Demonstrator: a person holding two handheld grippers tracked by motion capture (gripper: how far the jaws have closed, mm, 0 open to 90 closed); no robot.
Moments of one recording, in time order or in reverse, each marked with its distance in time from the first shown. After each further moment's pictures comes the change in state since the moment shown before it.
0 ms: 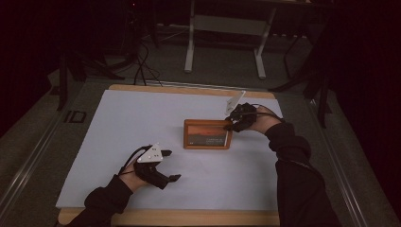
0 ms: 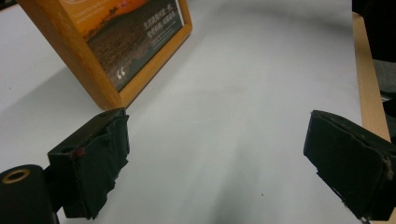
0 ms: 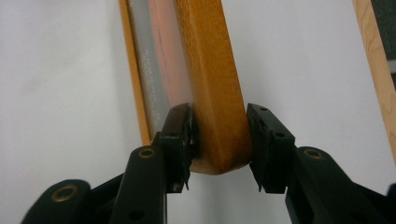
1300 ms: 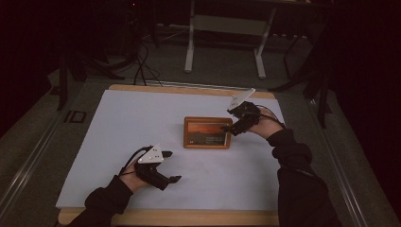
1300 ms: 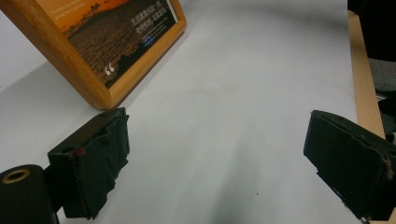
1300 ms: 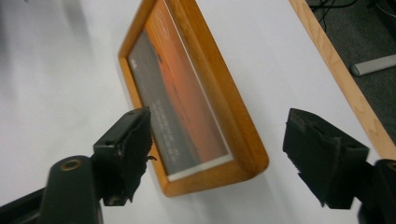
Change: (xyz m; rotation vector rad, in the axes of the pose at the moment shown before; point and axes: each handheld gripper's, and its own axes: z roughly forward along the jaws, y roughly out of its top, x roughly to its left) left arm -0.002 0.000 0.001 0.005 -0.013 0.002; right arm 0.019 0.006 -0.025 -0.157 -0.086 0.175
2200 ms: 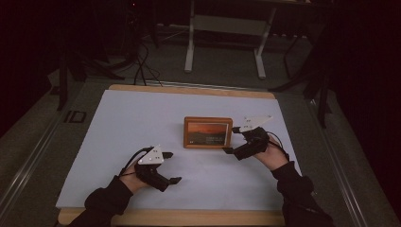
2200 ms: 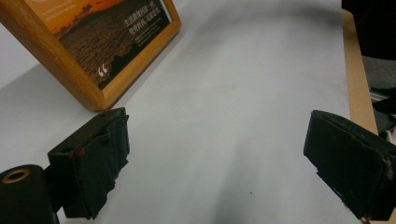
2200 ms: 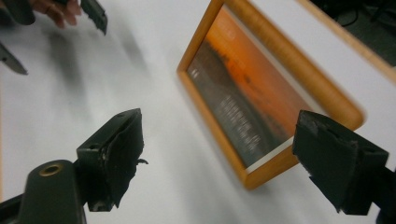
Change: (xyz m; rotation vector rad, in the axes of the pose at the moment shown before) left arm -0.003 0.000 0.000 0.003 -0.012 0.010; right arm 0.064 -0.049 -0.015 -0.199 0.033 0.151
